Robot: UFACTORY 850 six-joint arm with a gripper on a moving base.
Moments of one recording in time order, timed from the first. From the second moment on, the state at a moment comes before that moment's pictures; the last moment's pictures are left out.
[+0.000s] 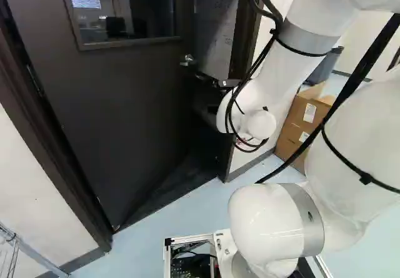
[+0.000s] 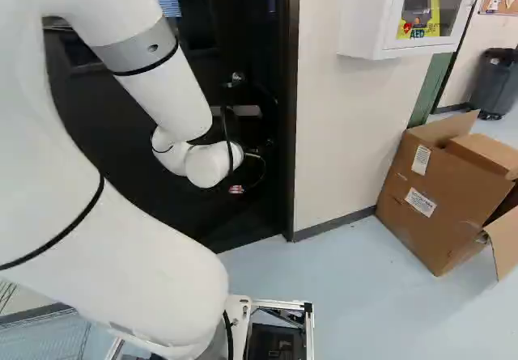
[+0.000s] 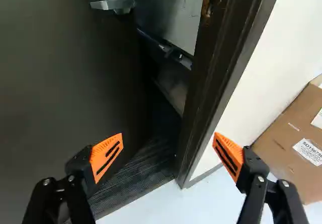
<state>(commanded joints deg) -5.2 8.6 -15.1 -2.5 45.3 0.0</state>
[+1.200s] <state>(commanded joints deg) -5.2 8.6 -15.1 -2.5 45.3 0.0</state>
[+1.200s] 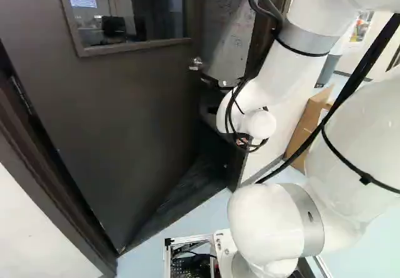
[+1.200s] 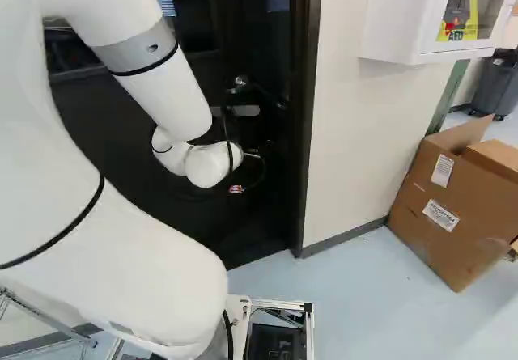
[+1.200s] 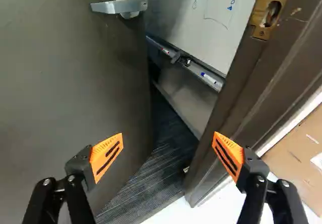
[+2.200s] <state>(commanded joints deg) -4.9 8.4 -15.2 -2.5 45.3 0.0</state>
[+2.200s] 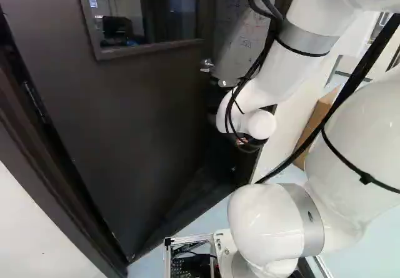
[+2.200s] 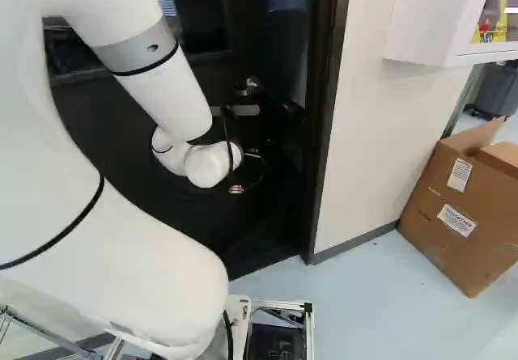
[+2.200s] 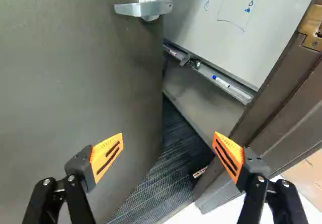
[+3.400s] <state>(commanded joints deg) 5.5 2.1 -21.2 3.8 45.3 0.0</state>
